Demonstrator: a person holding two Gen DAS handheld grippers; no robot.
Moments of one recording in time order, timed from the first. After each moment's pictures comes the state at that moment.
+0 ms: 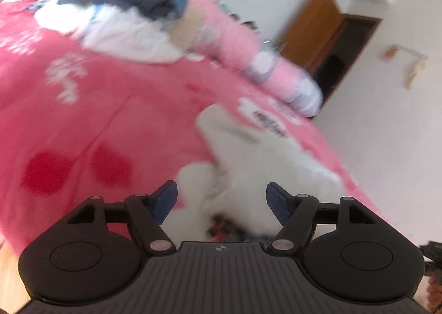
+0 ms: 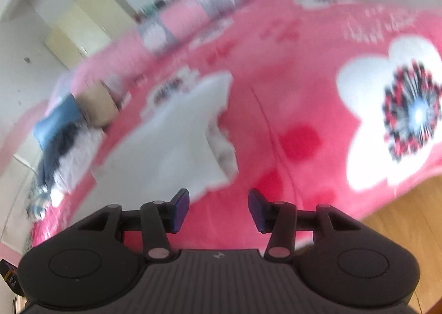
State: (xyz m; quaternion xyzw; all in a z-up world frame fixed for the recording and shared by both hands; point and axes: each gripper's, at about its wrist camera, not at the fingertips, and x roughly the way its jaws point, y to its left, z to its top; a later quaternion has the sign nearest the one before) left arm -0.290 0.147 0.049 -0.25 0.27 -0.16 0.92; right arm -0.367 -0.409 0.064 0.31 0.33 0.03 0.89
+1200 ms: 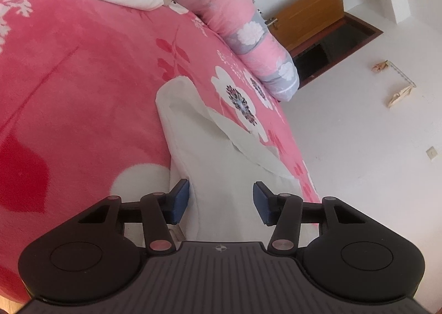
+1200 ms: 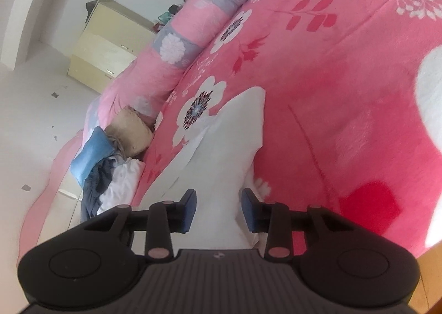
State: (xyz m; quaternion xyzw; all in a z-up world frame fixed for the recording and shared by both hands) left arm -0.208 0.141 0.034 -0.36 0.34 -0.22 0.84; right arm -0.261 -0.446 0.033 0.42 0.33 0.11 0.84
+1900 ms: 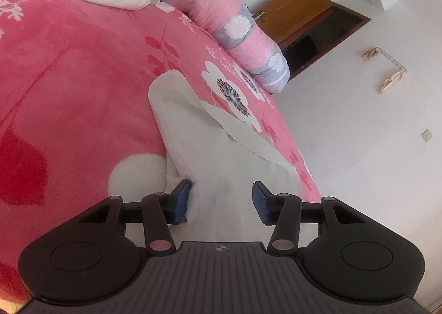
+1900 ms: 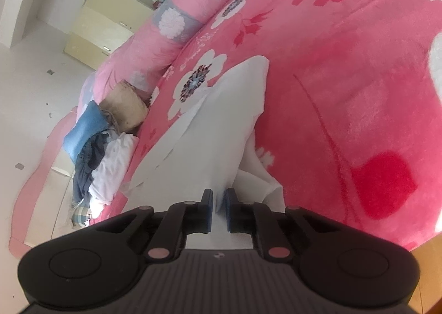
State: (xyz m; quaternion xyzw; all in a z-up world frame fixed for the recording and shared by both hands) left arm -0.216 0.138 0.029 -0.34 0.33 -0.24 0.85; right arm -0.258 -0.423 0.022 0.40 0.37 0.11 0.83
